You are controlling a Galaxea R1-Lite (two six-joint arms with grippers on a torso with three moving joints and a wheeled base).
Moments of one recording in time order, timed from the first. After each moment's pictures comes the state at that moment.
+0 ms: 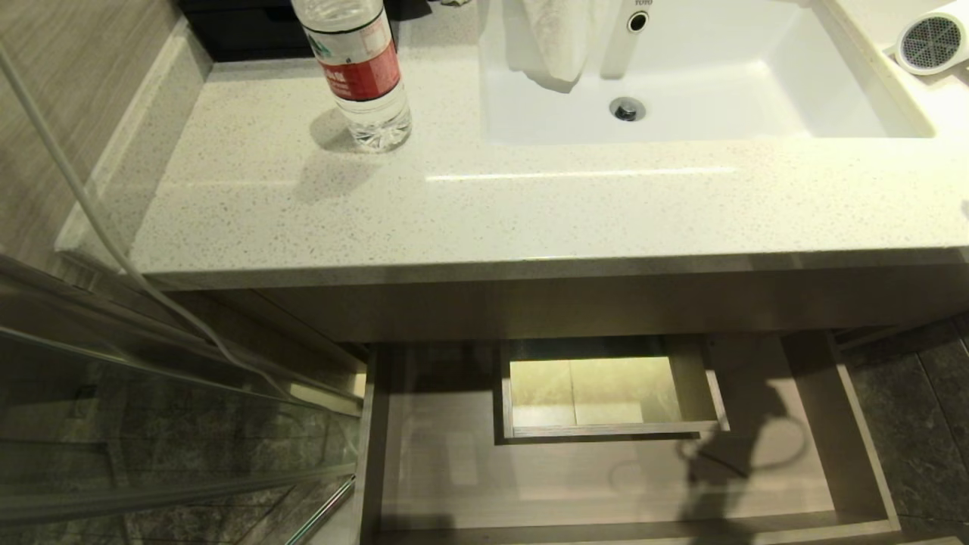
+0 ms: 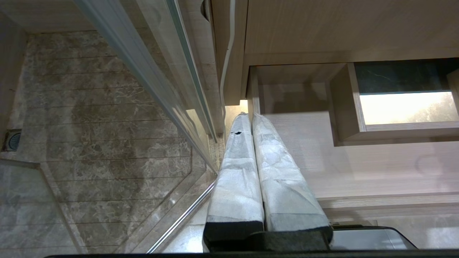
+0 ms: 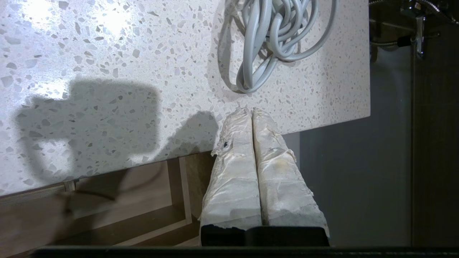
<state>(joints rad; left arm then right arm) 0.00 0.00 0.00 -0.01 0.00 0.00 -0.57 1.33 -1.28 0.13 0.02 -0.45</state>
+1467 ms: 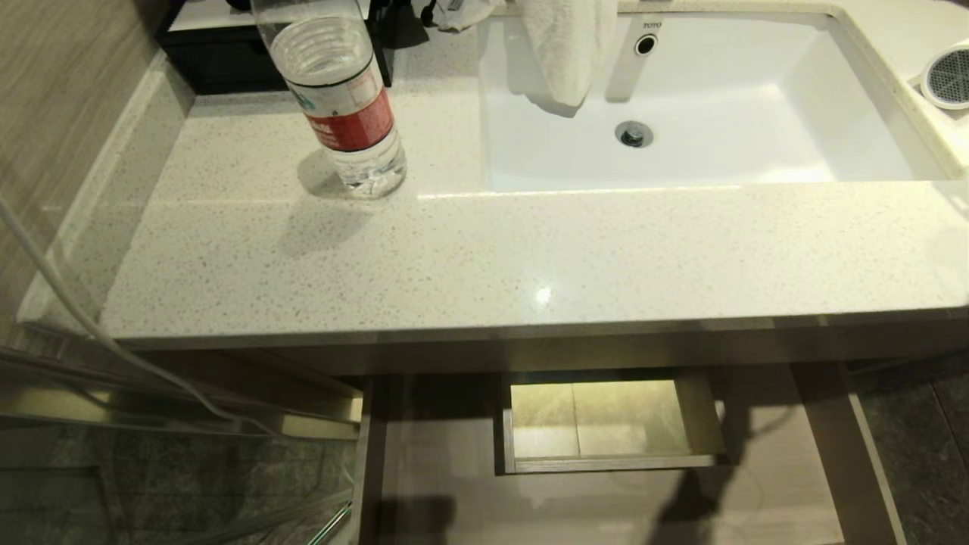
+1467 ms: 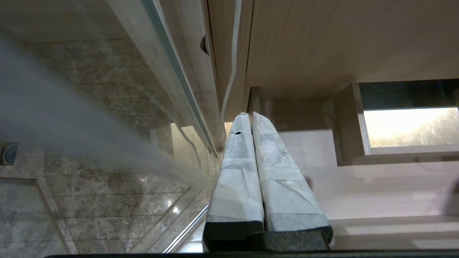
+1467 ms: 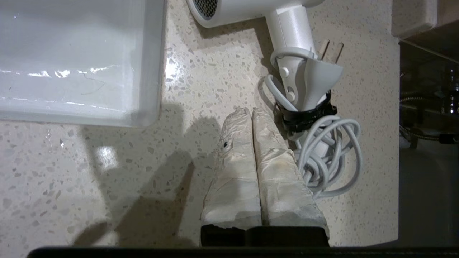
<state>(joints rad) 0.00 0.00 0.00 -0.02 0.00 0.00 -0.57 1.38 -1.47 0.18 0.27 -0.45</state>
